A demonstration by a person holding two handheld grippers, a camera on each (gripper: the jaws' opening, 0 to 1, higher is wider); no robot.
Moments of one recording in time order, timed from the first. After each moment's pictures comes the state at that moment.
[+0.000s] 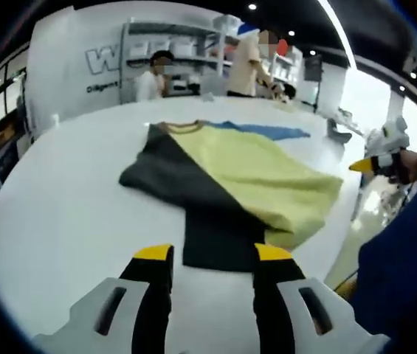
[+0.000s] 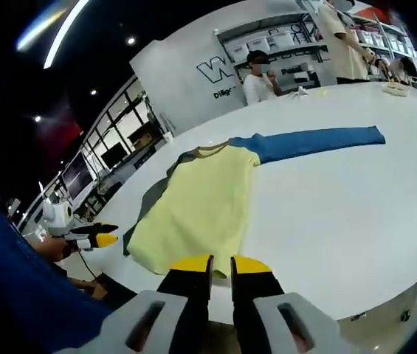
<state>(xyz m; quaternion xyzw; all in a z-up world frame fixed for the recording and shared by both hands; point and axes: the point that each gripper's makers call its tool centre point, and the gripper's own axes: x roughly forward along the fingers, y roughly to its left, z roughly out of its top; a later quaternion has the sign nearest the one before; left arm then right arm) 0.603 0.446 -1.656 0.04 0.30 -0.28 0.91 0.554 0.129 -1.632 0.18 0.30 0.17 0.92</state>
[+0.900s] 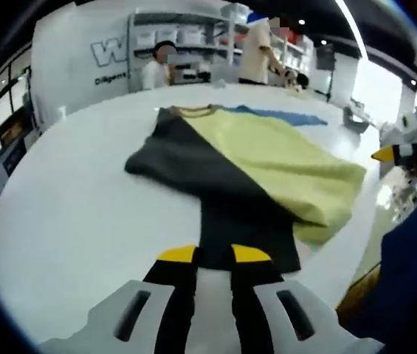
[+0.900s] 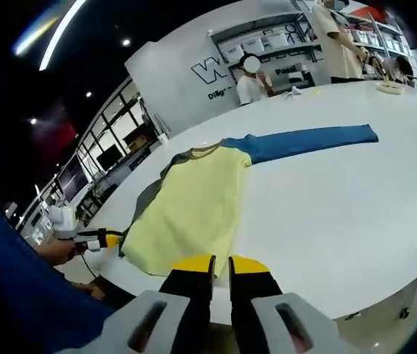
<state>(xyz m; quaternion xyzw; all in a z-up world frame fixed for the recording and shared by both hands) 0.619 0.453 -1.681 0.07 0.33 -0.24 0.91 0.556 0.118 -1.636 0.18 0.30 0.16 0.92</state>
